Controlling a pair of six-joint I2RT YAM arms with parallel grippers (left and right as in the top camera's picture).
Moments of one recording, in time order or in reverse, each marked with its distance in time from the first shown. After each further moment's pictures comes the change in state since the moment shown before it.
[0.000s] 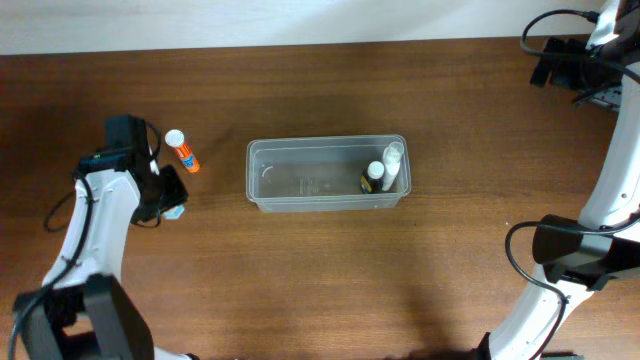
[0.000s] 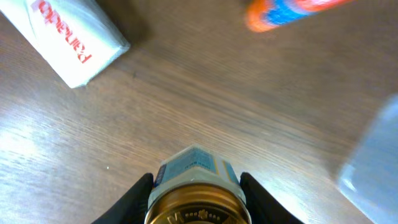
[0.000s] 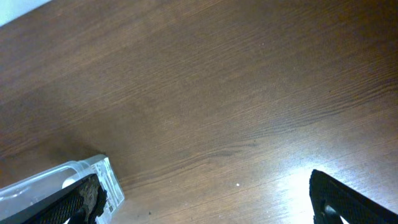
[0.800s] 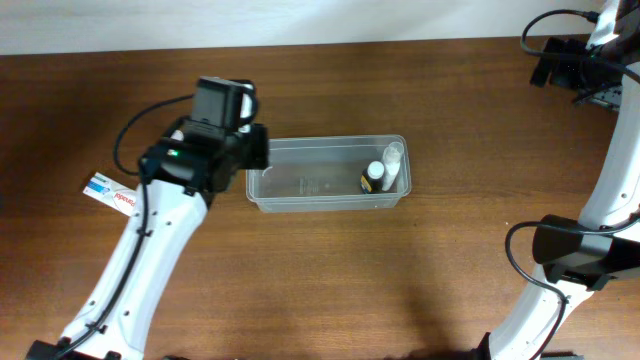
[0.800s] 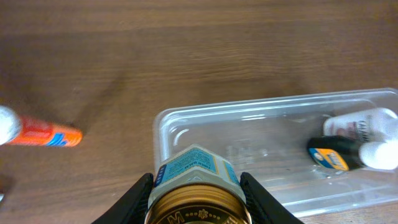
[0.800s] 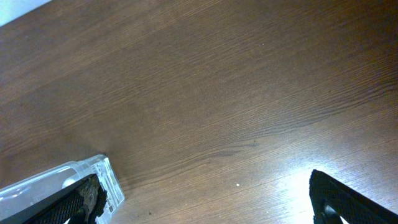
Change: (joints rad) left arm -0.472 -0.137 0.191 0.120 -0.031 0.073; right arm 0.000 0.000 0.000 0.000 0.000 0.000
